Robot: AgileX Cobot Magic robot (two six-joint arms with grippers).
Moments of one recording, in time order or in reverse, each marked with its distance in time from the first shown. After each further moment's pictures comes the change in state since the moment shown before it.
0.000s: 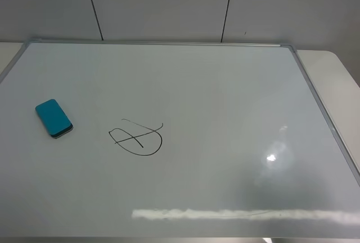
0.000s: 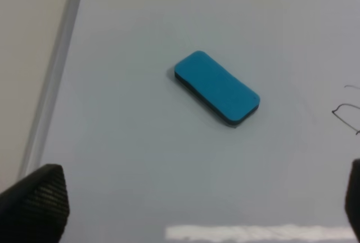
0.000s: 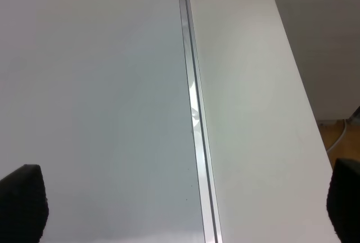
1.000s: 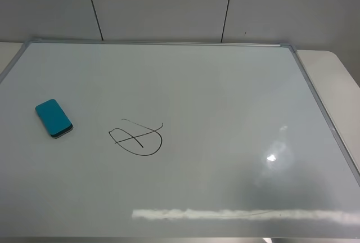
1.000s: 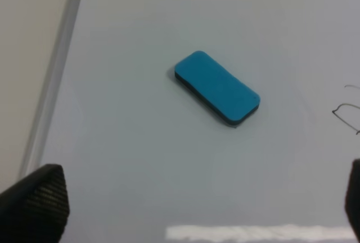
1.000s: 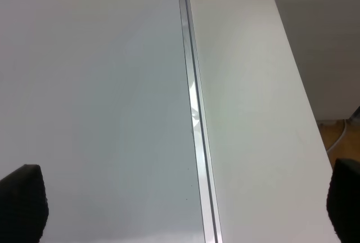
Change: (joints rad) left arm 0.000 0.000 0.000 0.000 0.000 0.001; right arm 0.000 0.000 0.000 0.000 0.000 0.000
